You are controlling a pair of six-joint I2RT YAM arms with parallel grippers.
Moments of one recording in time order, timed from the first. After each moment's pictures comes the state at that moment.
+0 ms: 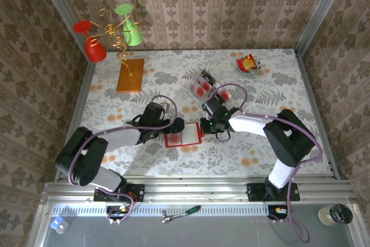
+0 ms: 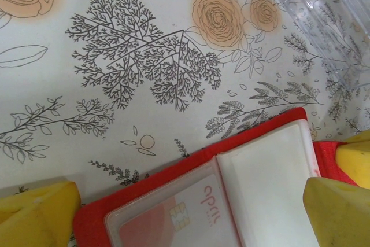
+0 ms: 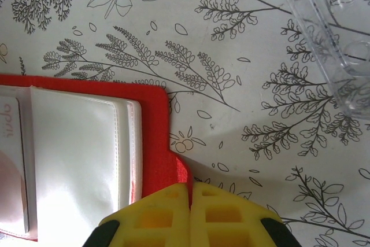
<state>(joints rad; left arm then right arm) -0.62 1.46 0.58 0.07 0.18 -0.54 0.64 1.72 0.91 -0.26 -0.13 0.58</state>
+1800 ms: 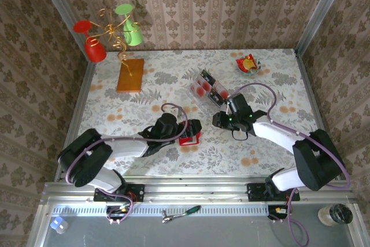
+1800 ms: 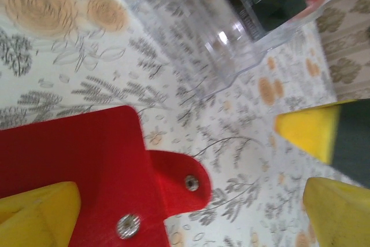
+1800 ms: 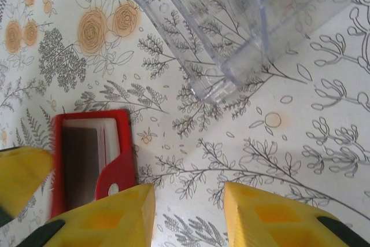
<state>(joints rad) -0.89 1.50 0.51 0.44 0.07 -0.90 0.46 1.40 0.73 -0.25 -0.19 0.65</state>
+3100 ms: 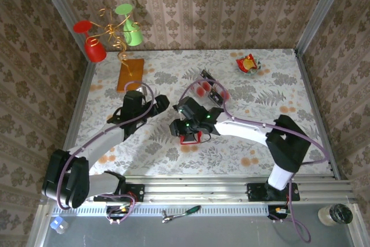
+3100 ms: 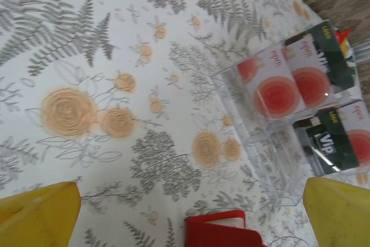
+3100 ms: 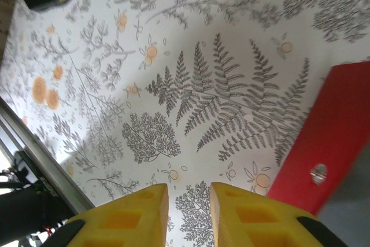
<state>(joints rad) -0.42 1.24 0.65 -0.02 0.16 -0.75 0.89 1.73 1.17 -0.32 -0.19 0.64</state>
